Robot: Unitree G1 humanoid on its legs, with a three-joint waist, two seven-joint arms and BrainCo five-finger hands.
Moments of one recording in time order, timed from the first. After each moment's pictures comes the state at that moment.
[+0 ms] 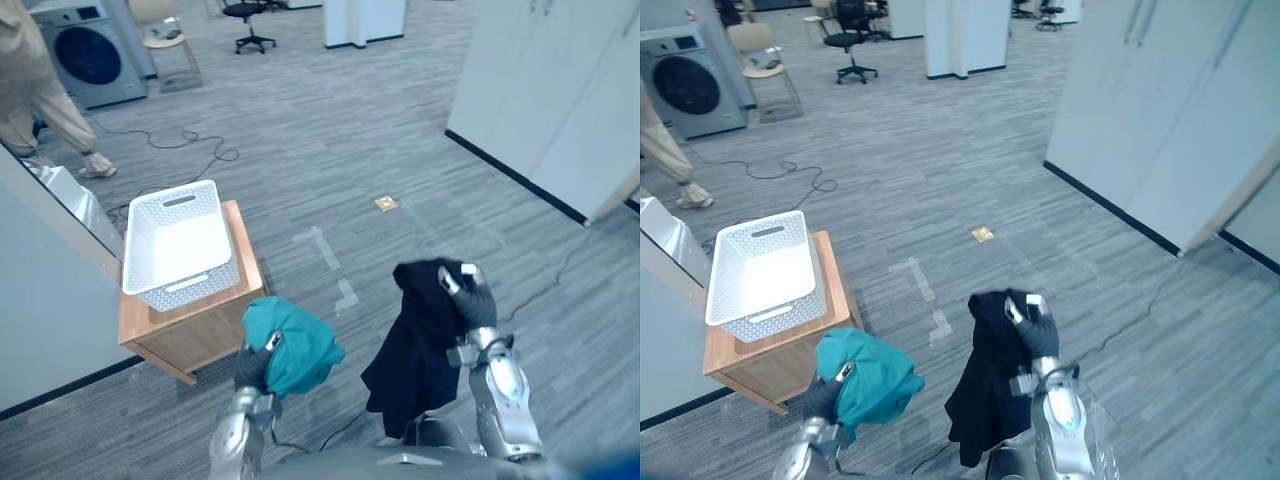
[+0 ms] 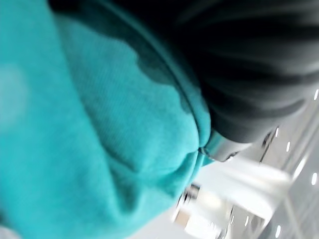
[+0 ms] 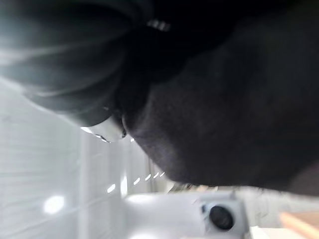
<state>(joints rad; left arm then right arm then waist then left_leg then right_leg) 0.39 0.00 0.01 0.37 -0.49 -0.42 -0.23 0.13 -0.08 0.10 0.04 0.26 -0.43 0.14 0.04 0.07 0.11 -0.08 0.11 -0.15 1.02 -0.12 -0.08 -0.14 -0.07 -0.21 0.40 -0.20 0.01</state>
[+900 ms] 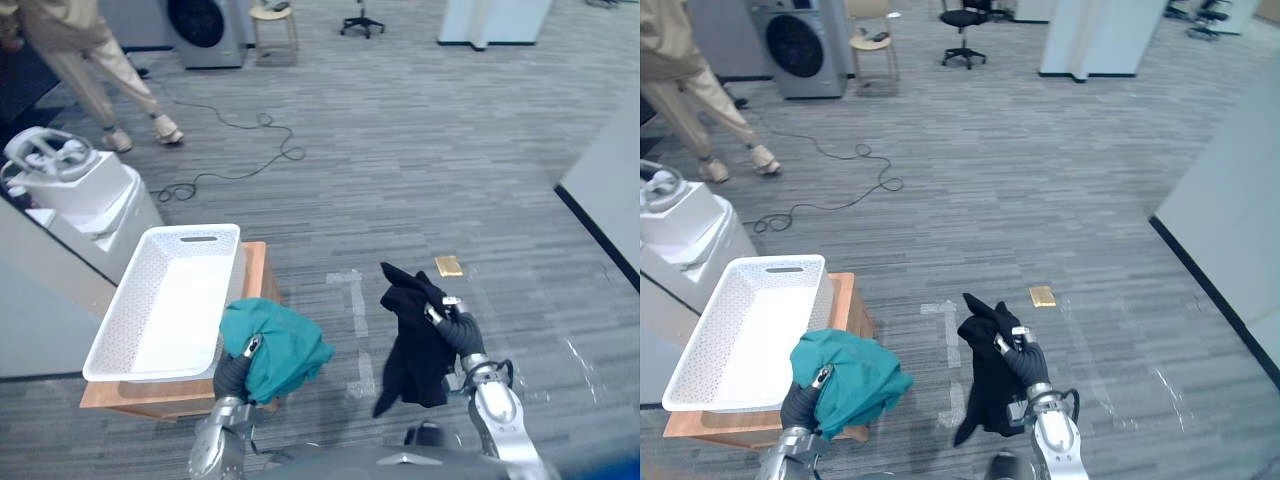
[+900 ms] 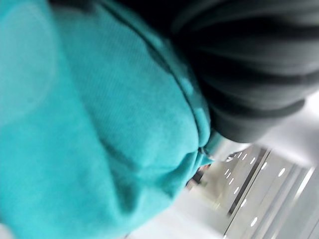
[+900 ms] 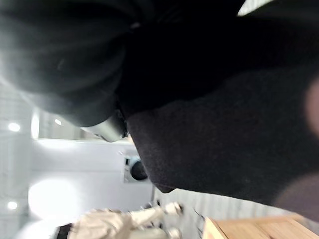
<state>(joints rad) 0.27 0.04 0.02 0.38 -0.61 -0.42 -0.28 0.33 -0.09 0.11 0.21 0.01 -0.40 0.00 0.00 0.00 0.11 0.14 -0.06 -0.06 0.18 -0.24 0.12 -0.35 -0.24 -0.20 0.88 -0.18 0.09</state>
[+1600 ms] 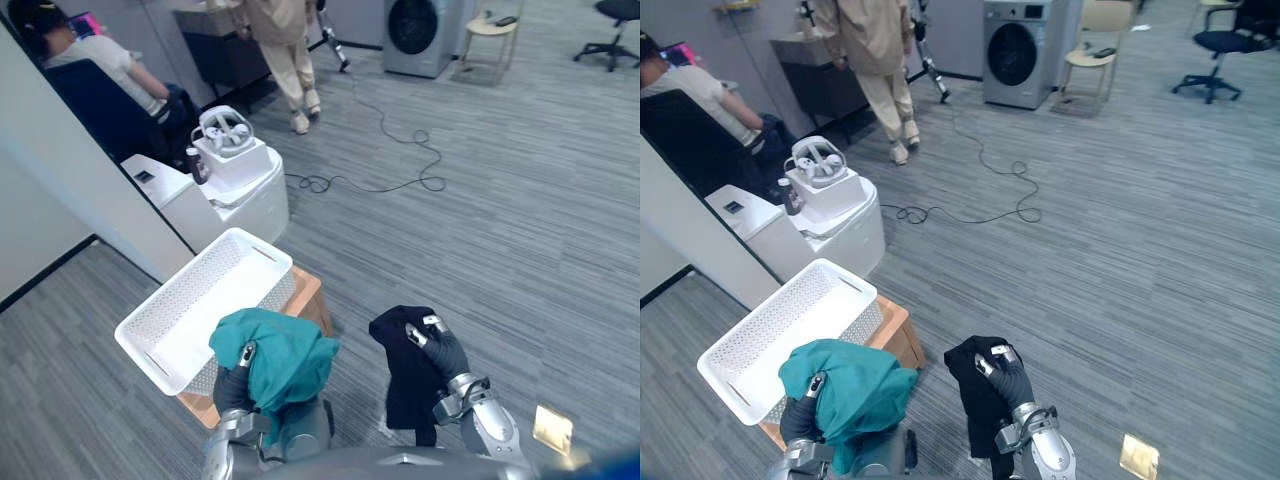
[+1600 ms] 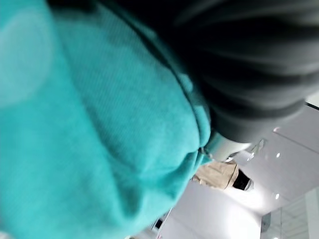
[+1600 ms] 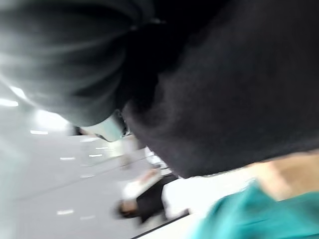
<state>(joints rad) 0.39 -0.07 0.07 0.29 -0.66 -0.40 -0.27 0.36 -0.07 0.12 0.27 0.11 -0.46 0.29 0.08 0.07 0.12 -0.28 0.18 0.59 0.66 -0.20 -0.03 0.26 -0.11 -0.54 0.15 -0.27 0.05</state>
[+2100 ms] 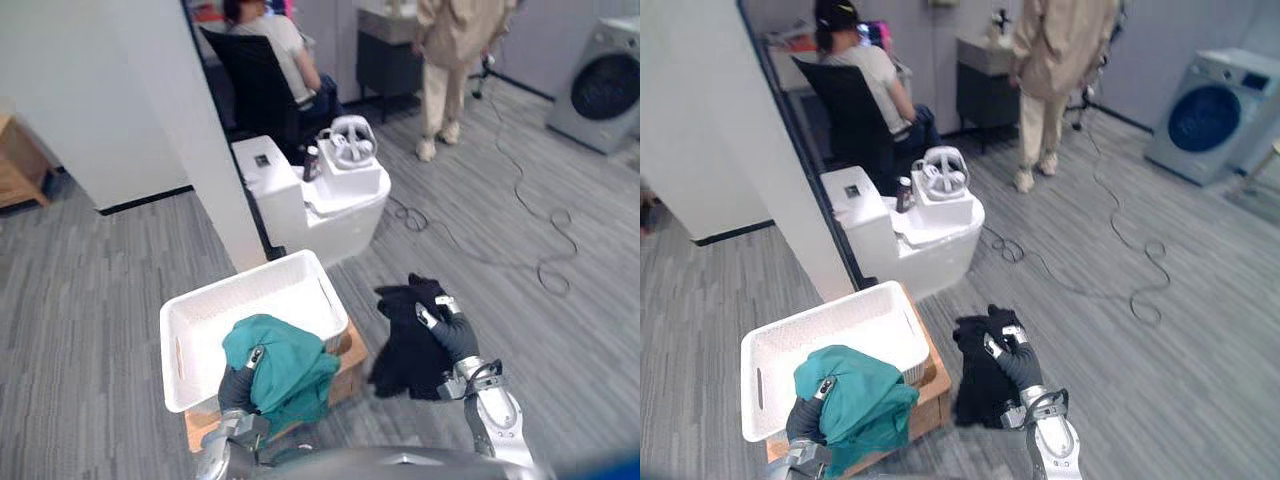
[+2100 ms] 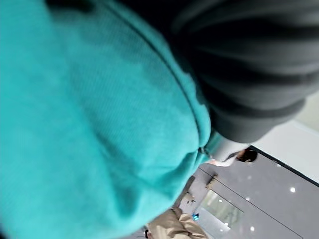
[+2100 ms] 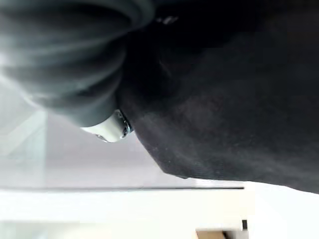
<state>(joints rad) 0.35 0.04 0.08 0.38 -0.60 -0.33 -0.32 0.28 -0.05 0.10 0.11 0.15 -0.51 0.27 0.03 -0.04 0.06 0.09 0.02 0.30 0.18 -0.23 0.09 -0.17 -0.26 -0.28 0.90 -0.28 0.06</state>
